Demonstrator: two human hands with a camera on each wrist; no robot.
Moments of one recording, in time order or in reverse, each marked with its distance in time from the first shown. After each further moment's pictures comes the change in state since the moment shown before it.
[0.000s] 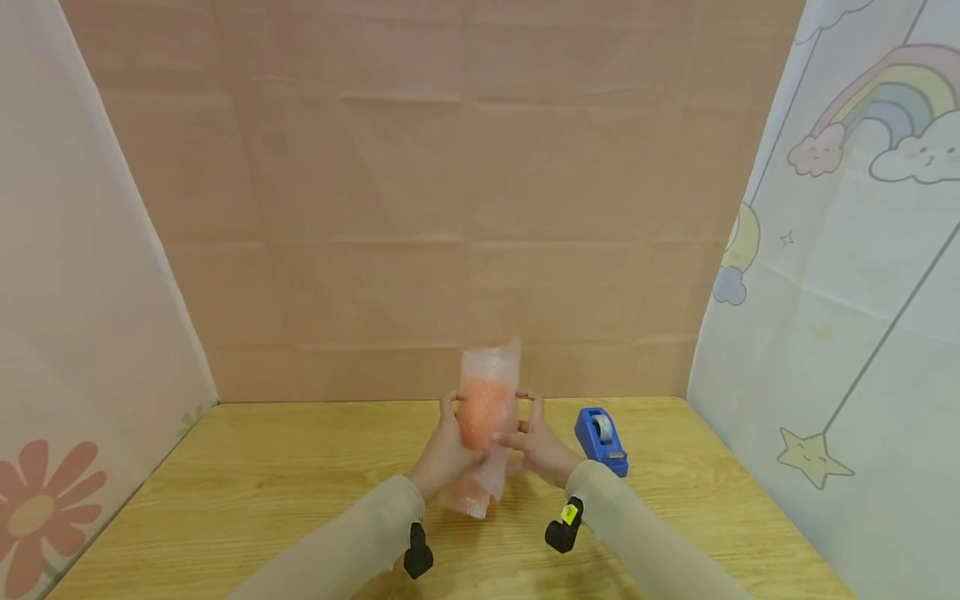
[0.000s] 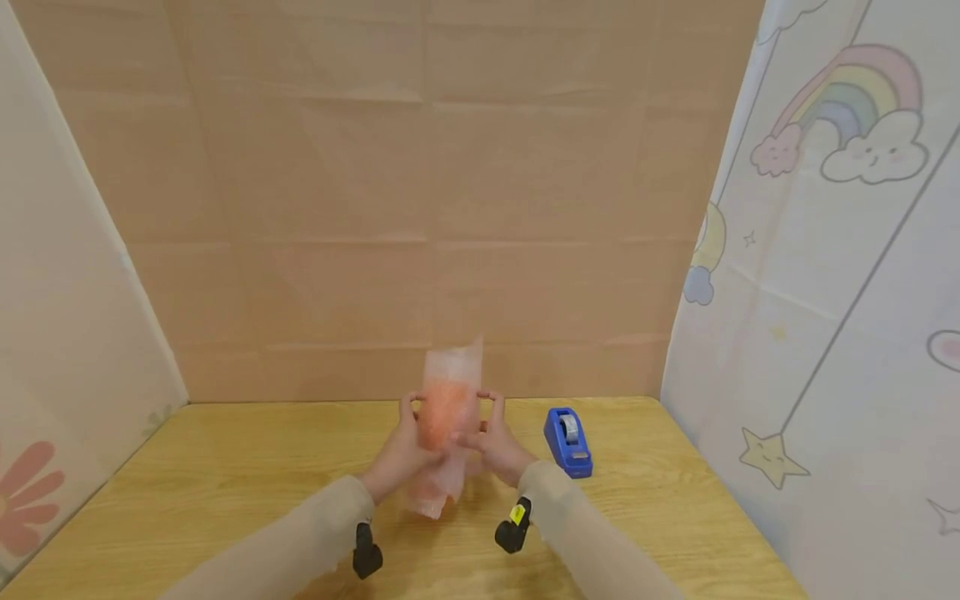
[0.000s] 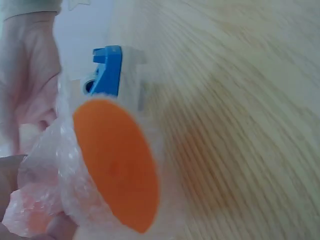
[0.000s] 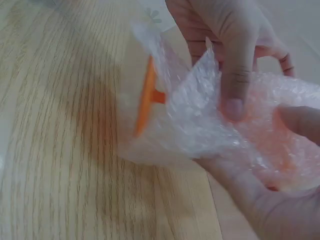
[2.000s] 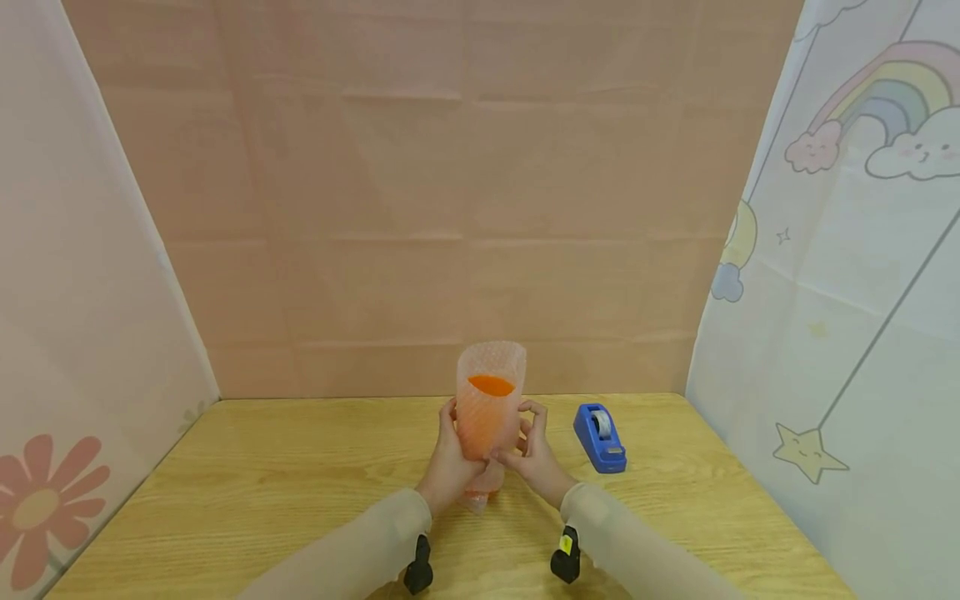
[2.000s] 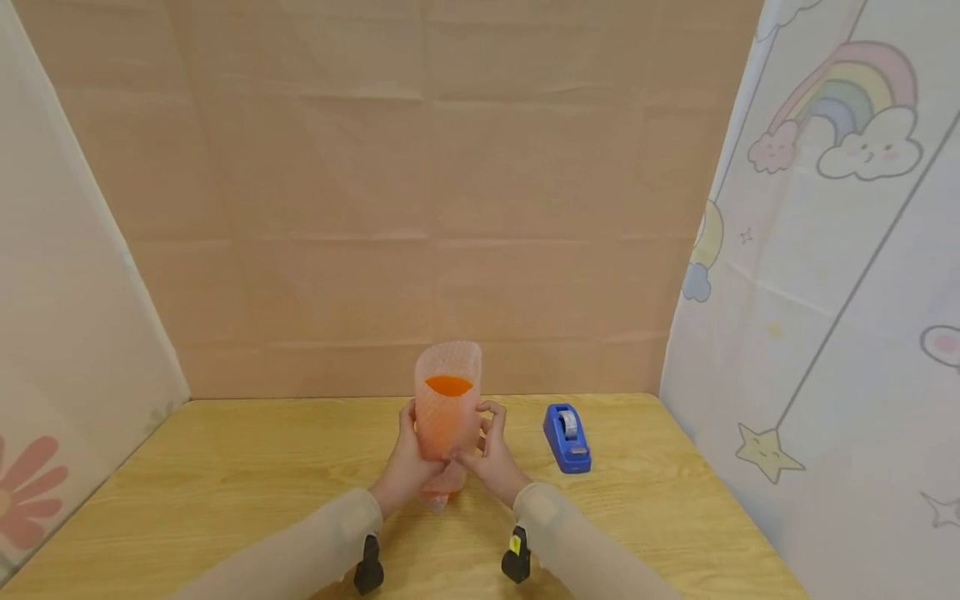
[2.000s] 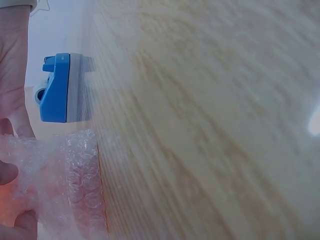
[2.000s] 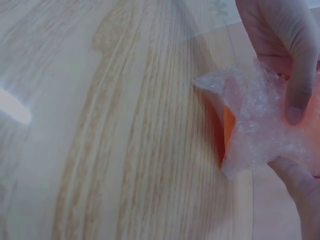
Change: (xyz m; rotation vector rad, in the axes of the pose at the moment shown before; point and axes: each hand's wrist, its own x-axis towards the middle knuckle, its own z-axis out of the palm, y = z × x) left_hand 0.009 -0.062 0.027 -0.138 0.089 0.069; right_hand -0.012 0.029 0.007 -0.148 0.014 -0.345
